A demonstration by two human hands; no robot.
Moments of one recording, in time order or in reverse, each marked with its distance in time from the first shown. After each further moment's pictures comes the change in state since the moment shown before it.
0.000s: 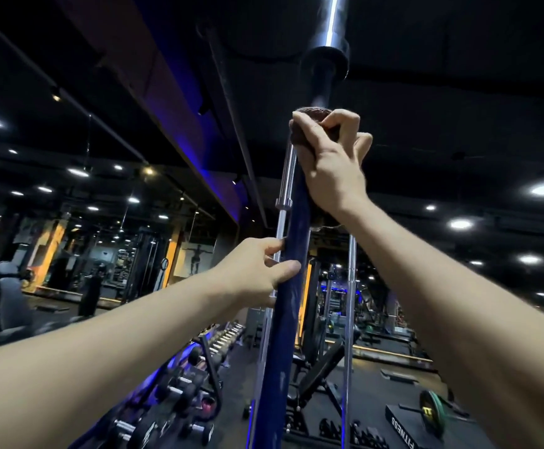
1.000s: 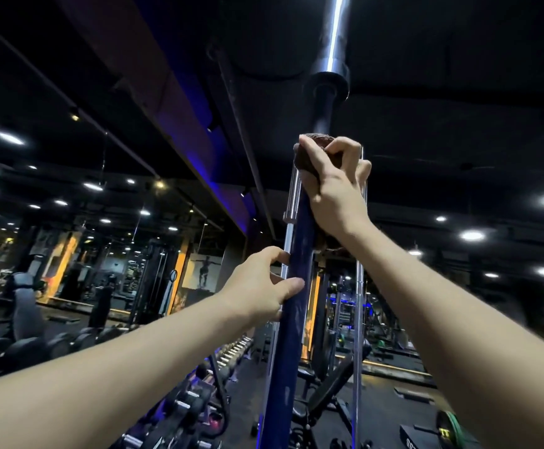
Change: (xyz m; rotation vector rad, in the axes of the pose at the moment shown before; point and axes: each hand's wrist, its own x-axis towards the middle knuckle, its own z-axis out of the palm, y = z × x) left_hand -0.001 -0.003 0.001 0.095 0.152 0.025; right_hand -0.006 -0.006 -0.004 0.071 0.004 0.001
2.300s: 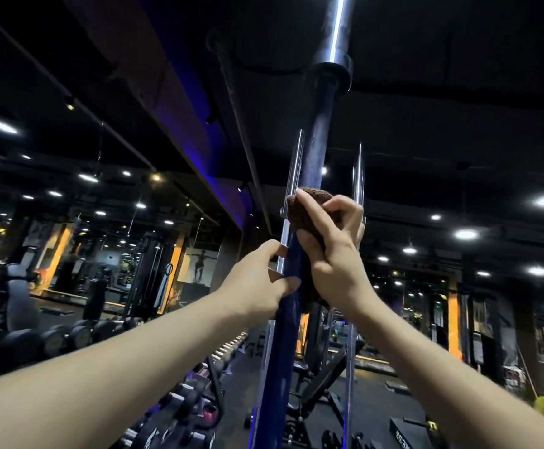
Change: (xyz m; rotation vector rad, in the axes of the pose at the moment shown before) left_hand -0.006 0.000 -0.001 0.023 -0.024 0.032; right_hand -0.091 0.004 0.005 0.279 -0.007 -0.083
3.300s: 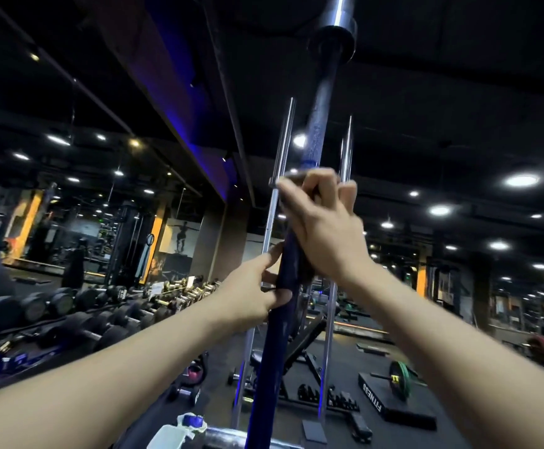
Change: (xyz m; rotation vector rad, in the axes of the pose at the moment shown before) left_hand -0.044 -0.032 0.007 -0.040 -0.153 -0.061; right_hand -0.005 -0.029 -0.009 -0.593 -0.183 -0.074
